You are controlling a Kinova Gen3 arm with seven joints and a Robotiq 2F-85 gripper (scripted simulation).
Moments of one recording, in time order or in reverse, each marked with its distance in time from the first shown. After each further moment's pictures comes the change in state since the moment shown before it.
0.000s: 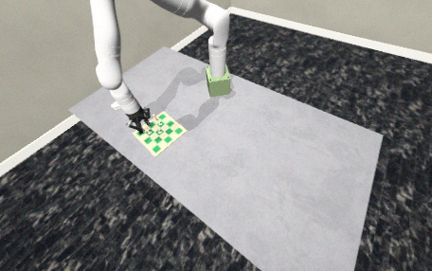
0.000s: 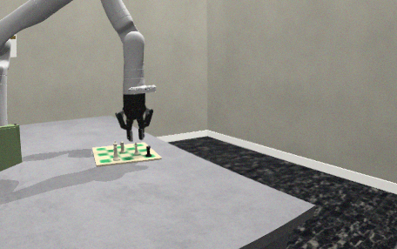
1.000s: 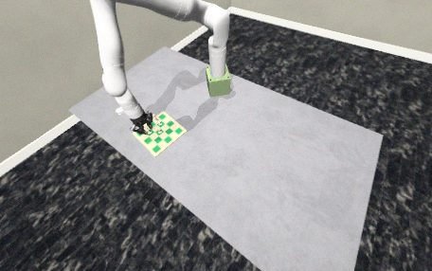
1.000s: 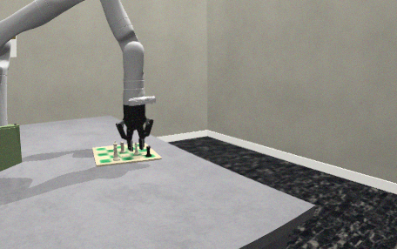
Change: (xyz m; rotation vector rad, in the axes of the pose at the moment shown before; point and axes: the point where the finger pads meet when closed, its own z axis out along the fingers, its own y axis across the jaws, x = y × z) arm 0.000 0.001 0.035 -0.003 -0.001 0.000
